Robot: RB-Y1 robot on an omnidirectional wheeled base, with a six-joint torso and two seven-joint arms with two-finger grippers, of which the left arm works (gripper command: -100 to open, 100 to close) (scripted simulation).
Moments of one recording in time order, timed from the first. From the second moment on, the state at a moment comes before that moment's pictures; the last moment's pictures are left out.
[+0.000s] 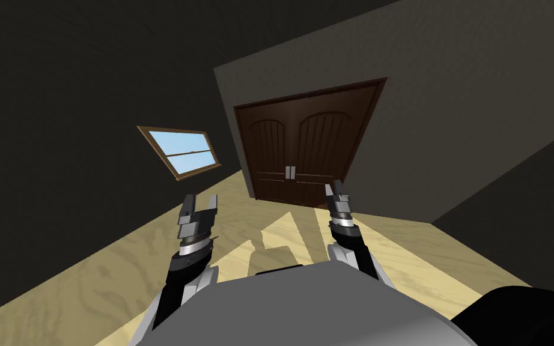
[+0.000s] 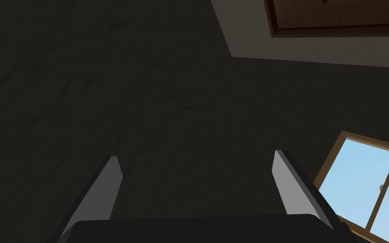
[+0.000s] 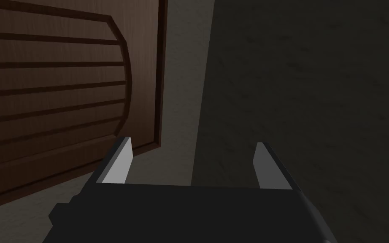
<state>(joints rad) 0.53 0.03 0.02 -2.27 -0.09 -0.64 0.10</state>
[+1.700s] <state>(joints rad) 0.37 0.08 0.05 -1.92 0.04 -0.50 0.00</state>
